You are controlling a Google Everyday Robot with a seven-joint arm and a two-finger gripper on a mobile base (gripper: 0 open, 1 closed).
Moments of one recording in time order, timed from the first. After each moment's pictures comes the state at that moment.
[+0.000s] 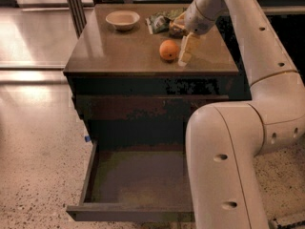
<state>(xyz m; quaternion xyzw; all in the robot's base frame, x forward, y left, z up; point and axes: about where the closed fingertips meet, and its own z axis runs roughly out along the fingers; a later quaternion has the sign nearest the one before) 0.783 -0.109 0.869 -0.70 0.65 0.05 0.28</state>
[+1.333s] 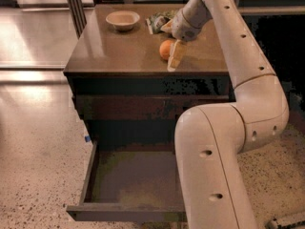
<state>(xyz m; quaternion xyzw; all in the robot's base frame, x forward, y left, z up) 0.795 -0.070 0.839 -0.72 0.62 0.07 0.29</state>
